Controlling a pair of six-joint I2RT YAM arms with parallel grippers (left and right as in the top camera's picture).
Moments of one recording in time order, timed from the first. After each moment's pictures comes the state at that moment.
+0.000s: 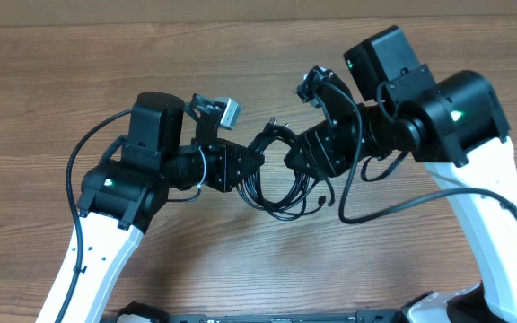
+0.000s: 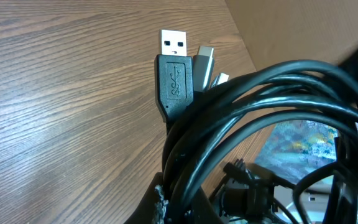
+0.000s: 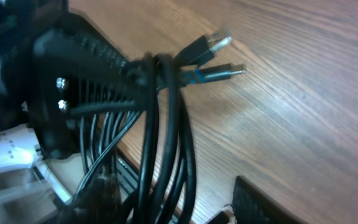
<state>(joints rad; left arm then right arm) -0.33 1.21 1.20 -0.76 0.73 -0.31 0.51 1.61 2.05 -1.60 -0.44 -0.03</state>
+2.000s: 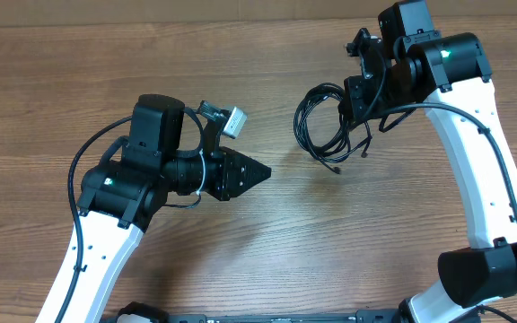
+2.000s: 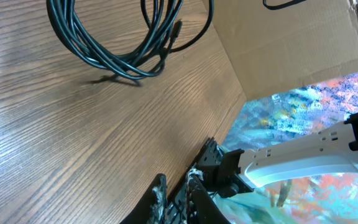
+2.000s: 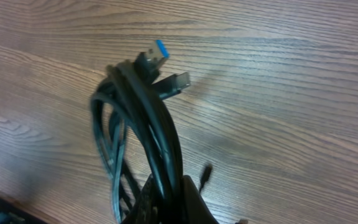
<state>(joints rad) -0.32 1.21 1.20 -0.82 0.89 -0.28 0.23 1.77 1.92 -1.38 -0.28 0.05</state>
